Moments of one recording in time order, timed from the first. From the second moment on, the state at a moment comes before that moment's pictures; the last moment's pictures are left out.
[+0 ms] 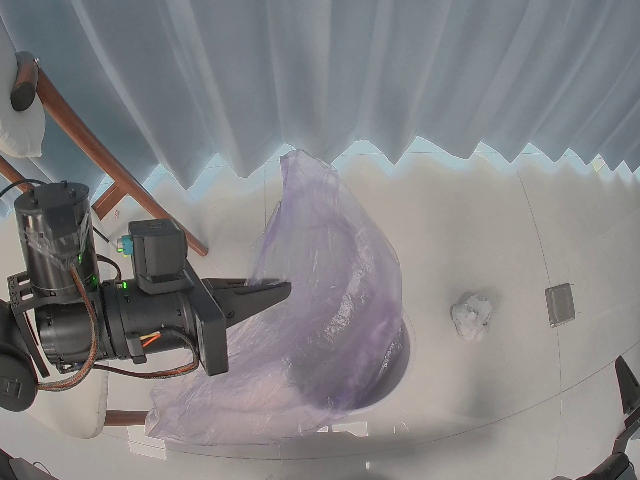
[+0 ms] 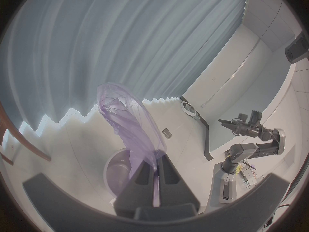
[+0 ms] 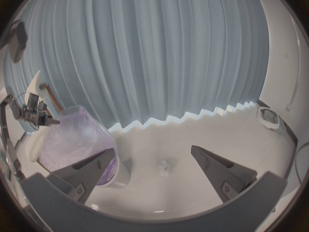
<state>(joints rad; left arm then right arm) -0.64 1.41 -0.68 -0.52 -0.34 -0.04 0.06 0.25 -0.14 -0.11 0.00 0.09</state>
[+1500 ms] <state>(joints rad) -0.64 1.43 -0.62 -0.57 -0.37 -0.05 0.21 1.44 -0.45 -0.44 -0.11 -0.21</state>
